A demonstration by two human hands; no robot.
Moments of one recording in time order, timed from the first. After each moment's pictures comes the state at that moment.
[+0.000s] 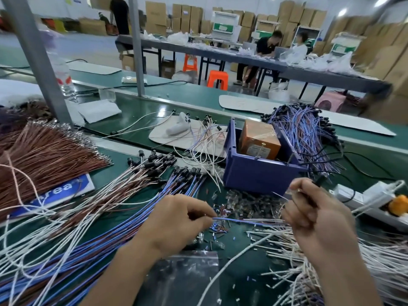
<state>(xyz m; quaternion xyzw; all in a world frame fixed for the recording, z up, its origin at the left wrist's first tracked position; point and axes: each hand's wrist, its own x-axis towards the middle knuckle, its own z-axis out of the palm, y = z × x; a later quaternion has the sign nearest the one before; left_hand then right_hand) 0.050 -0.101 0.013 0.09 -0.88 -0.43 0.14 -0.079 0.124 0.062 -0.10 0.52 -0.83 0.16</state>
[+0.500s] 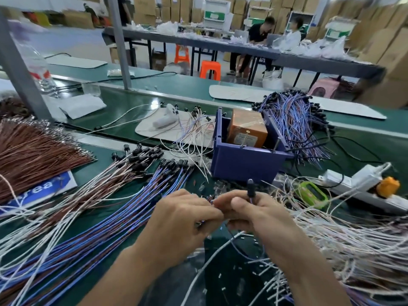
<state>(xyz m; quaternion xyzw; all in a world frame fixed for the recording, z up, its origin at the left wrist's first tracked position) 0.044 -0.066 0.012 -0.10 -0.92 -0.23 0.31 -0.063 0.103 0.033 -0.25 0.68 -0.61 0.32</state>
